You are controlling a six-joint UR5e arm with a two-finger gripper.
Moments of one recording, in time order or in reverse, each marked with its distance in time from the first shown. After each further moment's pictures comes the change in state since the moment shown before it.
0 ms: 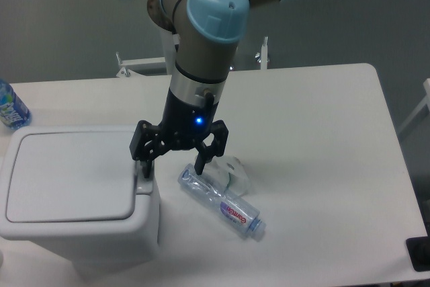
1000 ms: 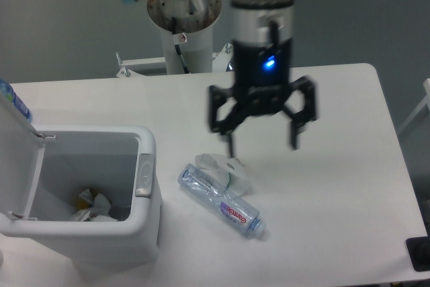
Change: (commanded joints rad) arm 0.202 0.052 0.137 0.057 0.317 0.522
